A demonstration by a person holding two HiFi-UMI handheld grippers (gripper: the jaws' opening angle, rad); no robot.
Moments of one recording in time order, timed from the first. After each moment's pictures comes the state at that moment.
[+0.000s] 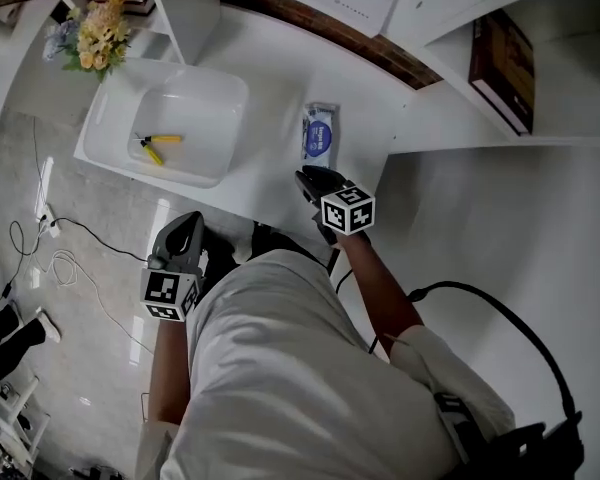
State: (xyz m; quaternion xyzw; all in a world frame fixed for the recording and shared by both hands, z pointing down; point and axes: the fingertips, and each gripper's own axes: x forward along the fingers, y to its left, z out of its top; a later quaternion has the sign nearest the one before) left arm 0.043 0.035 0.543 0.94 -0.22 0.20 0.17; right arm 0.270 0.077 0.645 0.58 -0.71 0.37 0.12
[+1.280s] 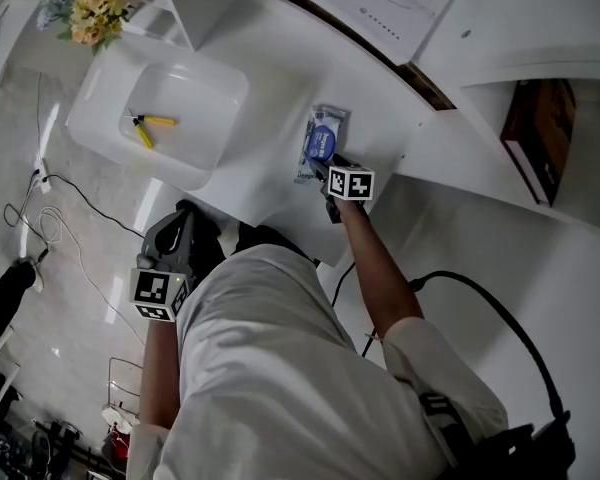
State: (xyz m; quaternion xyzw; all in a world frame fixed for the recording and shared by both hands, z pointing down) left arm 0.066 0.036 0.574 0.90 -0.29 0.24 0.20; right arm 0.393 0.070 0.799 0.60 -0.60 0.48 0.22
